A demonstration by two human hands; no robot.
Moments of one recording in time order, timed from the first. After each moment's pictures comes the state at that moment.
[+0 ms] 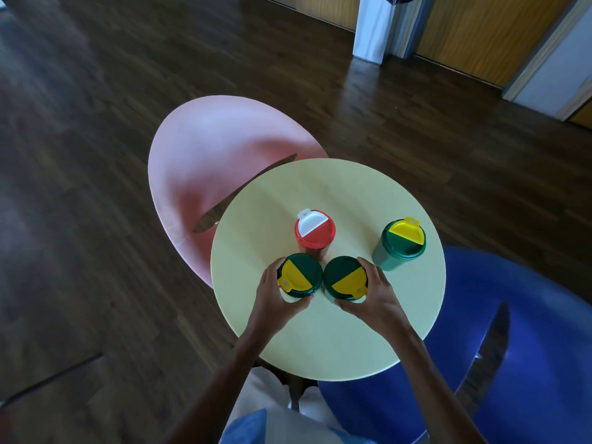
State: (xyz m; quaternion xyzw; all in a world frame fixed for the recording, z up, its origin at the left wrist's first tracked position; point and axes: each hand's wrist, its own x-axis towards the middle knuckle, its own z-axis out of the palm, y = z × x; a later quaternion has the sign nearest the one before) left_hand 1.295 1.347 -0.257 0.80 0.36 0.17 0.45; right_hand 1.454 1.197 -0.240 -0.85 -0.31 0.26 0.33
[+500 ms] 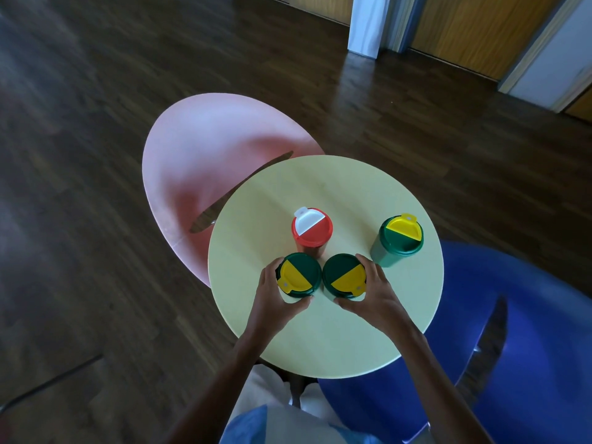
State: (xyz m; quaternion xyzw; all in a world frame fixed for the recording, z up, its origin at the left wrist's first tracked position) left_hand 1.294 1.347 -0.259 0.81 0.36 0.16 0.44; right_hand 1.456 1.196 -0.238 -0.85 -0.32 0.29 0.31
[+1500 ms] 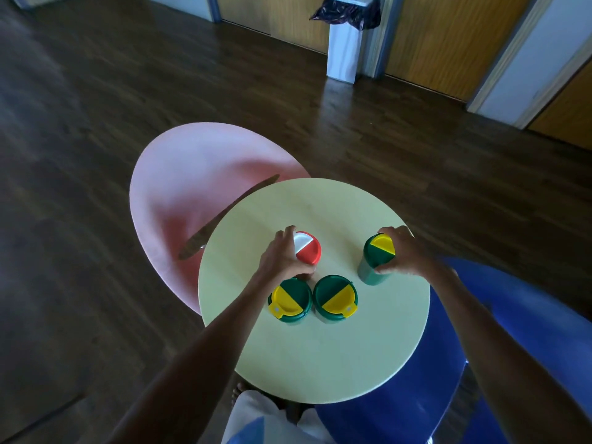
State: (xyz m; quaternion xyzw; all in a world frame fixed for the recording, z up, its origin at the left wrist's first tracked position) left_hand 1.408 1.414 -0.214 0.89 0.33 -0.03 0.31; right_hand 1.597 1.209 -0.202 -0.89 -0.34 0.26 0.12
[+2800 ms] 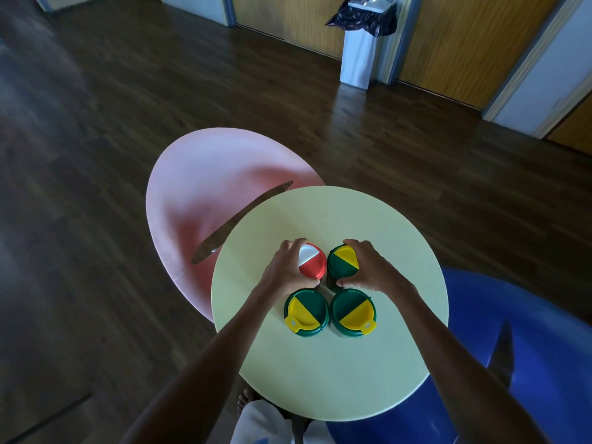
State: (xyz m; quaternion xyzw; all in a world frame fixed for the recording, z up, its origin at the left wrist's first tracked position) left_hand 1.386 1.435 -0.215 0.89 0.31 -0.03 0.34; right_hand 1.532 1.286 -0.203 -0.86 -0.39 0.29 0.15
